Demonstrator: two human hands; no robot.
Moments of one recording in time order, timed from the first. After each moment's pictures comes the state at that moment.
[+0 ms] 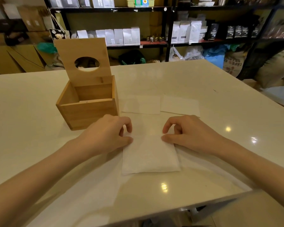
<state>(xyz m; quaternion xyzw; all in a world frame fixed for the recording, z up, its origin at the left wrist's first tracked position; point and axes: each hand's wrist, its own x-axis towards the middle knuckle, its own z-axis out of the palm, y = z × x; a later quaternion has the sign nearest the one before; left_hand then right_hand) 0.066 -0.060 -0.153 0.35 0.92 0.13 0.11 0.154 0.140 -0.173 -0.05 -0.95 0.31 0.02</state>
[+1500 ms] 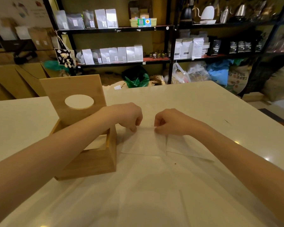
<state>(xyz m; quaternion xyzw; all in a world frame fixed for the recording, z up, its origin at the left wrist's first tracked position) -0.076 0.046 -0.117 0.42 0.89 -0.08 0.15 0.000 0.185 -0.148 0.00 -0.98 0.20 -0.04</state>
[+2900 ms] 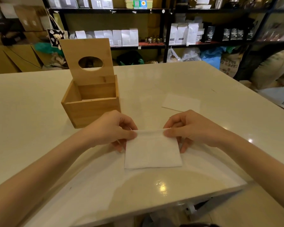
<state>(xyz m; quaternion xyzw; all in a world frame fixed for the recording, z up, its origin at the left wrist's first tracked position) 0.062 -0.065 -0.150 0.27 0.86 0.33 0.26 0.157 0.135 -0.161 -0.09 -0.83 0.54 -0.09</state>
